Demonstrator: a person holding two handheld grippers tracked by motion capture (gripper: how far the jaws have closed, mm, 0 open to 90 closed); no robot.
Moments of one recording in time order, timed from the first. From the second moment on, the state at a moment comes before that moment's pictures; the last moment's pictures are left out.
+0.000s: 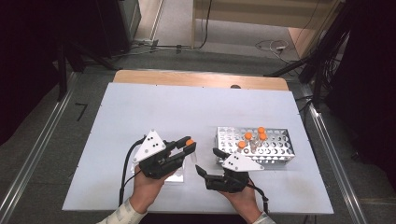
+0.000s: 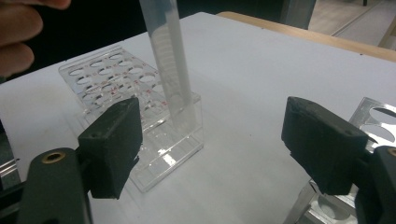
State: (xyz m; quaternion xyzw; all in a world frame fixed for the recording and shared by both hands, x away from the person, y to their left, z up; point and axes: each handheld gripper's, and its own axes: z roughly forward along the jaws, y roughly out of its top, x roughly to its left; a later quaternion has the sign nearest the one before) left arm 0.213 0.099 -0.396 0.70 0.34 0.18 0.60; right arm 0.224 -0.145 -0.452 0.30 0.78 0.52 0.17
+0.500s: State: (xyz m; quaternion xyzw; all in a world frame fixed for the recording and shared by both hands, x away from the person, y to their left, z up) left arm 0.208 0.138 -0.387 0.67 0.37 0.22 0.60; right arm 0.219 -0.165 -0.453 0.30 0.79 0.51 0.17
